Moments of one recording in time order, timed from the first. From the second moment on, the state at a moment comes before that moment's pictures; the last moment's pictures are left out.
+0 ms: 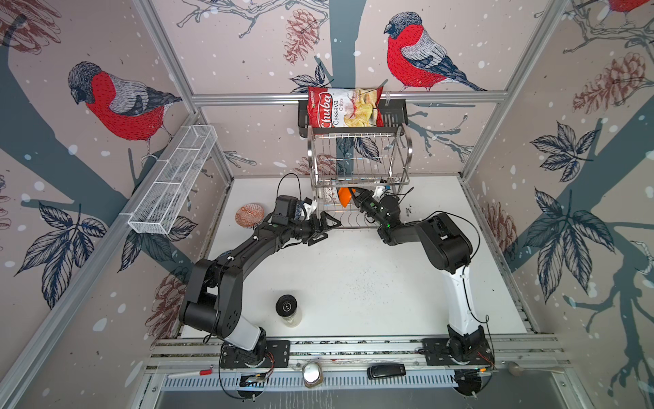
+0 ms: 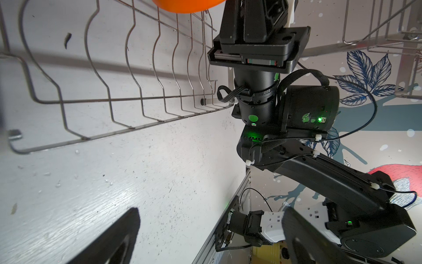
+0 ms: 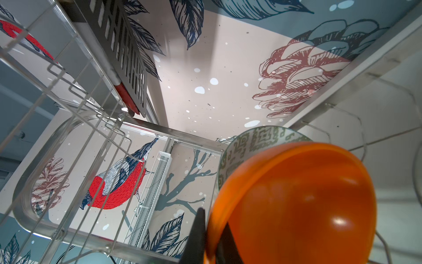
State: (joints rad) left arm -0.29 1.54 0.97 -0.15 0.86 -0.76; right arm 0.52 2.26 1.25 1.17 -0.29 1.31
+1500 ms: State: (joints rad) left arm -0.29 1.57 0.99 -0.16 0.86 -0.76; right arm 0.48 2.39 1.49 1.01 -0.40 1.23
